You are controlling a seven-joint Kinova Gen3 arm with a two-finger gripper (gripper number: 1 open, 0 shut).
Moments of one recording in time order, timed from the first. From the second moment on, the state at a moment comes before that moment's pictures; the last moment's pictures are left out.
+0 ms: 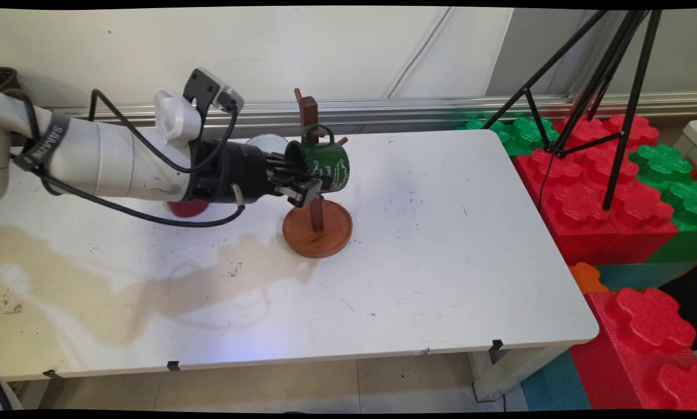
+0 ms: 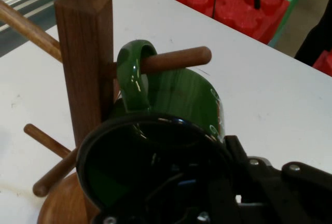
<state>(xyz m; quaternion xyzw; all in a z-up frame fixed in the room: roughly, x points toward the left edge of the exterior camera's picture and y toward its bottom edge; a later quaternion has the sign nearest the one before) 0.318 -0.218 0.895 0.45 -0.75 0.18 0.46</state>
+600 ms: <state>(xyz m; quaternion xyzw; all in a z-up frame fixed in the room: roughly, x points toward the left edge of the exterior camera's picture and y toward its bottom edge) 0.316 -0.203 0.907 0.43 -0.75 0.17 0.47</state>
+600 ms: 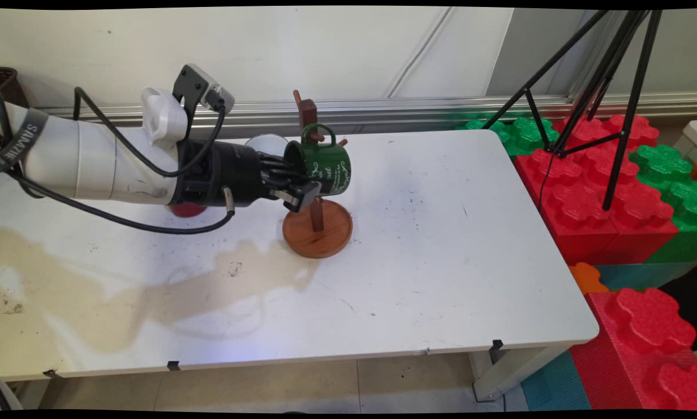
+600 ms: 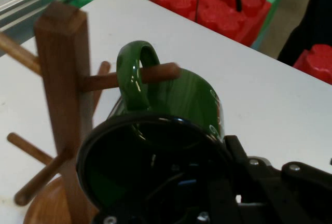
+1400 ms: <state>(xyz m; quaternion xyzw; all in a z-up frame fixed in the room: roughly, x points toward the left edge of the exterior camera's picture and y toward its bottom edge) 0.311 -0.170 0.920 0.34 -0.81 0.16 0.45</state>
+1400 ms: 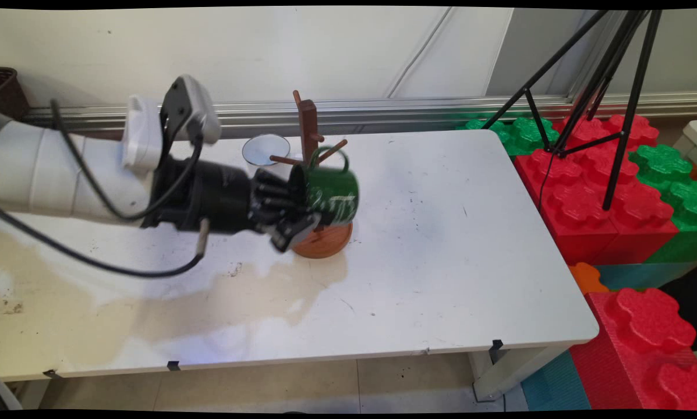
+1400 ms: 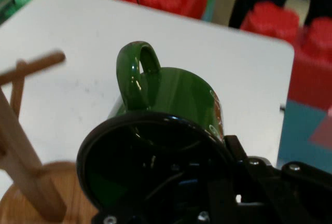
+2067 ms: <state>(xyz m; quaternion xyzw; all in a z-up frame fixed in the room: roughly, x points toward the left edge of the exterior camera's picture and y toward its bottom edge) 0.357 -0.154 0.928 0.24 -0.90 0.18 0.30</state>
